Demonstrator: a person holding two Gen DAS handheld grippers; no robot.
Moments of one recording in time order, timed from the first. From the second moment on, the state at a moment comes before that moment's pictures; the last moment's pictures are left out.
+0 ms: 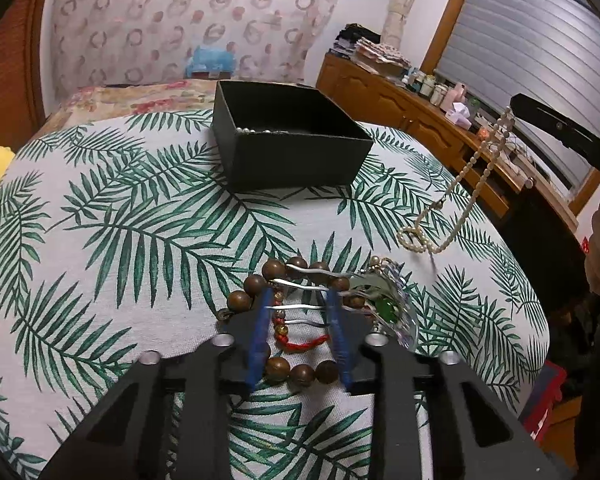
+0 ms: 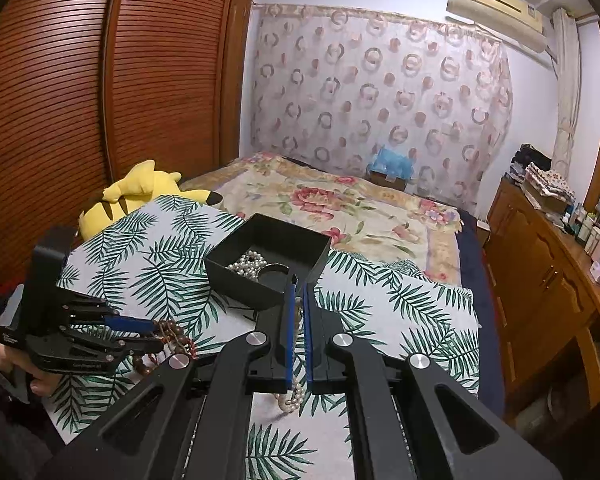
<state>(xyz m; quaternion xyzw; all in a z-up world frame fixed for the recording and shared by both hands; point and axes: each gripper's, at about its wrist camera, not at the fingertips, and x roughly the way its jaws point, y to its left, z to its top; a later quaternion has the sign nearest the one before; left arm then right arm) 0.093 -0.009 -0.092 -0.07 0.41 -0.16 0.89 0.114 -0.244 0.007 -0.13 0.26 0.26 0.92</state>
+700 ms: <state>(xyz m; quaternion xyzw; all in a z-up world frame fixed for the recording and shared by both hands) 0.072 -0.039 -0.041 -0.08 0.35 -0.23 0.90 0.115 -0.246 0.005 -0.13 0.26 0.25 0.92</state>
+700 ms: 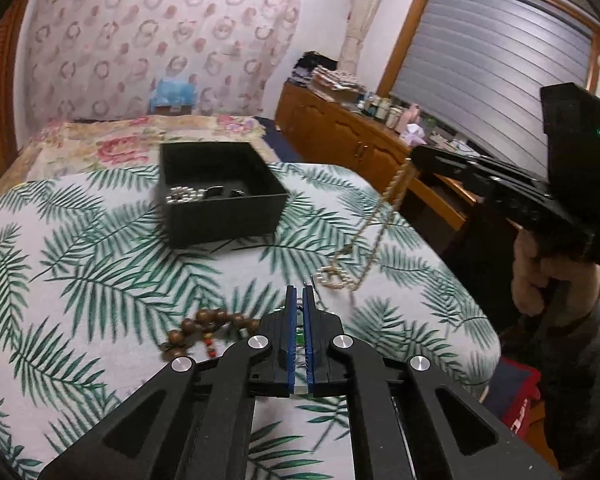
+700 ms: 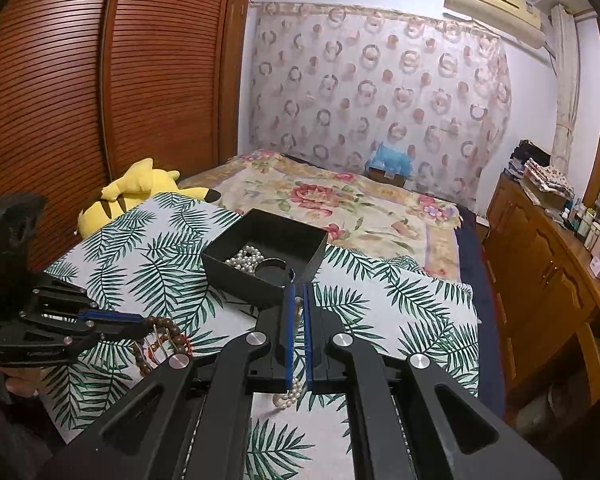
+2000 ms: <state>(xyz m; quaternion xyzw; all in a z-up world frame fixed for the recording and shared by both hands) 0.129 -0.010 0.028 -0.02 0.28 -0.16 0.95 0.165 -0.204 0.130 -0.13 0.16 0.27 0.94</state>
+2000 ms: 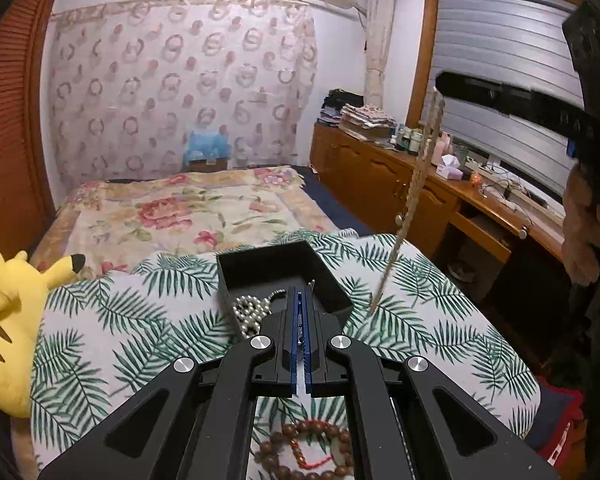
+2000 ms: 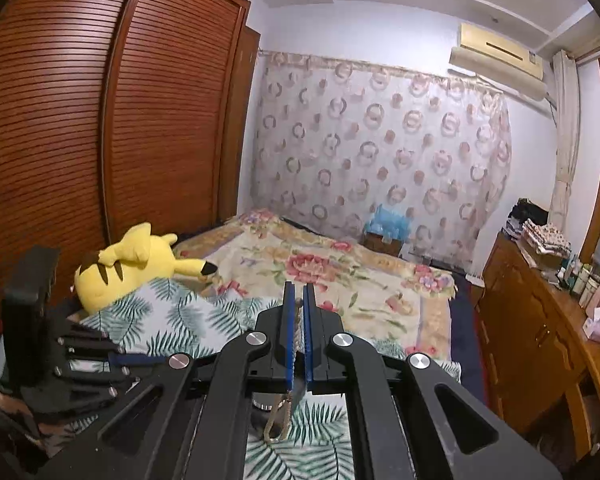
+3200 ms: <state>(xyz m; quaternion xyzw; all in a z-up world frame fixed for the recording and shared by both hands) 0.196 -0.023 0.019 0.00 0.30 -0.13 0.94 0.261 -0.186 0.019 -0.09 0.29 0.27 0.91</state>
